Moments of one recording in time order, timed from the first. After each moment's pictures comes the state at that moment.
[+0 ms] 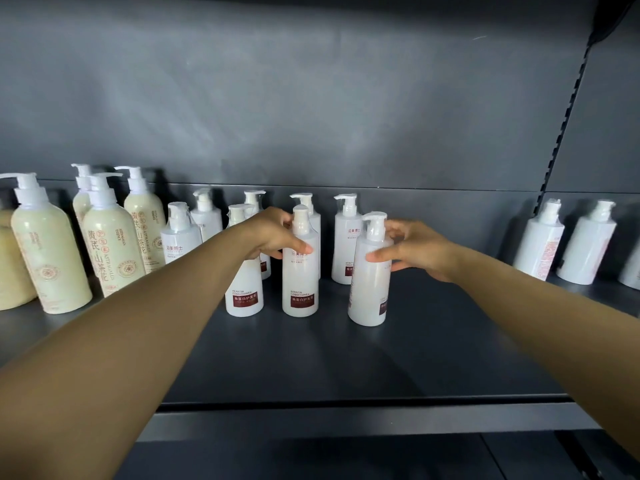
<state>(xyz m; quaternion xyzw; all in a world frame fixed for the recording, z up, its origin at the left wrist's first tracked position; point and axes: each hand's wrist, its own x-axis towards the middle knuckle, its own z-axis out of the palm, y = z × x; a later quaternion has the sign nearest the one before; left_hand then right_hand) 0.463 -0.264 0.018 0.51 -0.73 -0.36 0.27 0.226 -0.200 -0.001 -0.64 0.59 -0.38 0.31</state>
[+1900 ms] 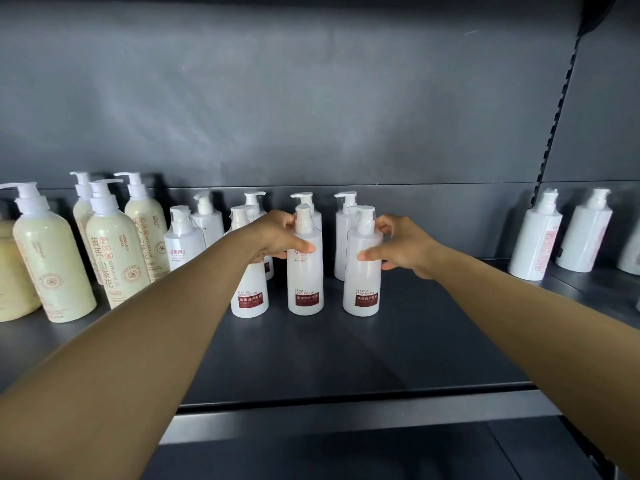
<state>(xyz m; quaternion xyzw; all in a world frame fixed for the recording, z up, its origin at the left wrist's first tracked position) 0.463 -0.265 0.012 0.50 -0.73 -0.37 0.28 0.255 -0.200 -0.004 -0.61 0.64 -0.40 0.24</state>
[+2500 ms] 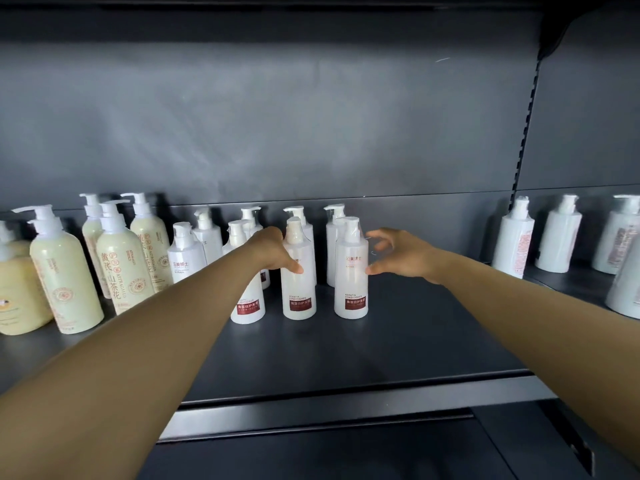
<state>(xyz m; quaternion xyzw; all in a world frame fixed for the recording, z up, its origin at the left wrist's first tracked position) 0.459 -0.238 0.022 0.60 -0.77 -0.14 0.16 0.239 -0.162 0.008 -0.66 0.66 -0.30 0.20</state>
